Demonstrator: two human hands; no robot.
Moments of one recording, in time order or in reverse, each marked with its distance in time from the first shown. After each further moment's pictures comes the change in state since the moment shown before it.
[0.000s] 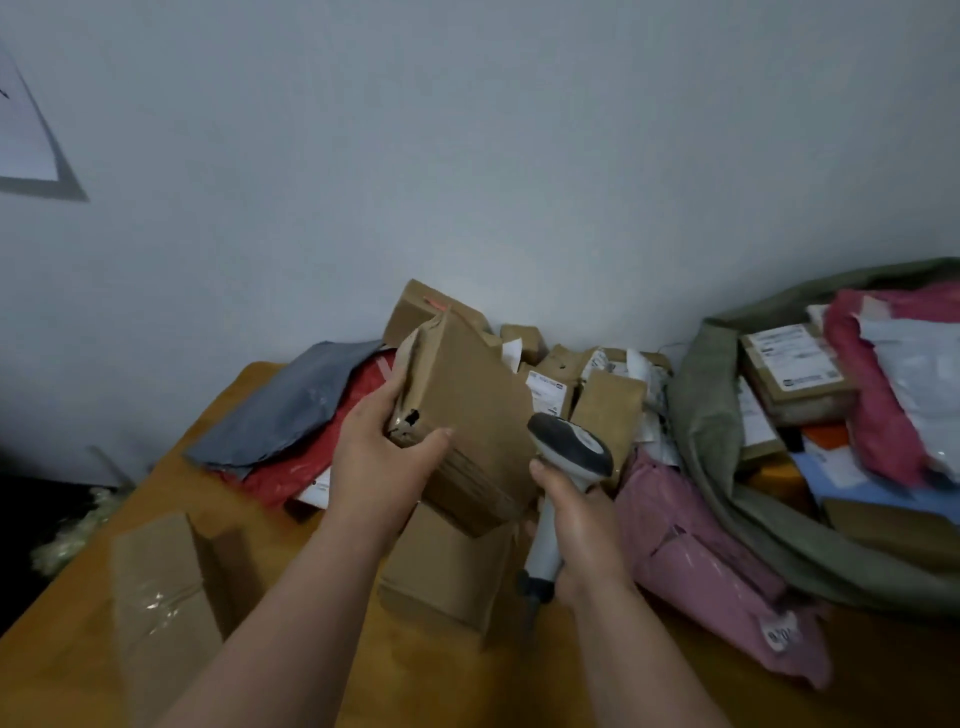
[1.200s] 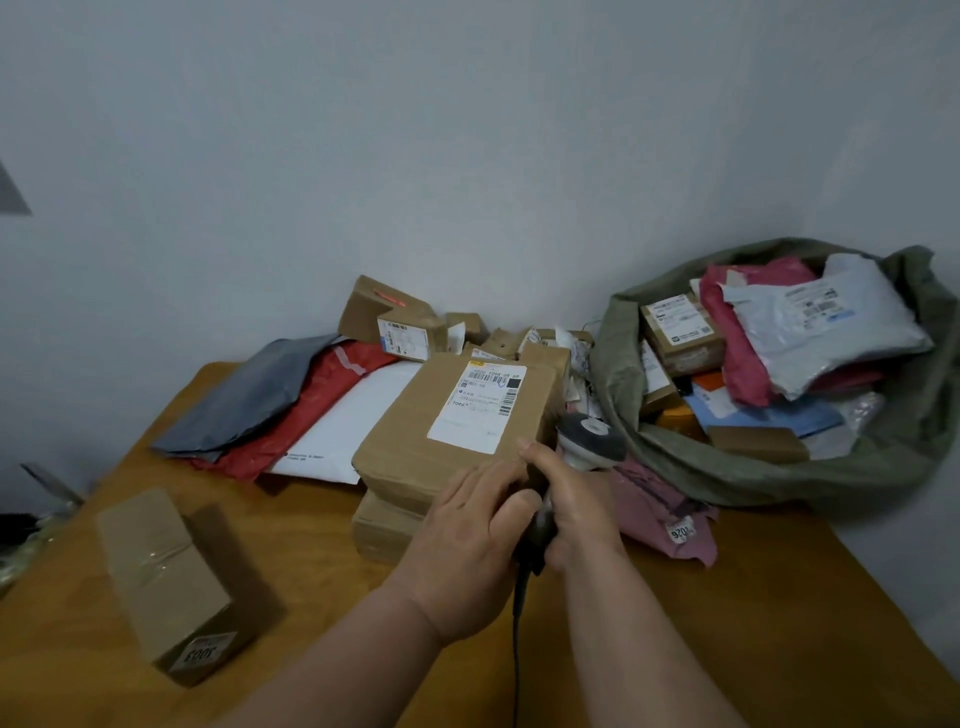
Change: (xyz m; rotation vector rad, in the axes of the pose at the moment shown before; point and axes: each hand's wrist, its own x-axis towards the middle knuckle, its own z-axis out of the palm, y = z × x) left_hand -0.160 0.005 0.035 0.615 -0.366 1.058; right_hand -0.097 -0.001 -0.059 0.185 0.016 0.029
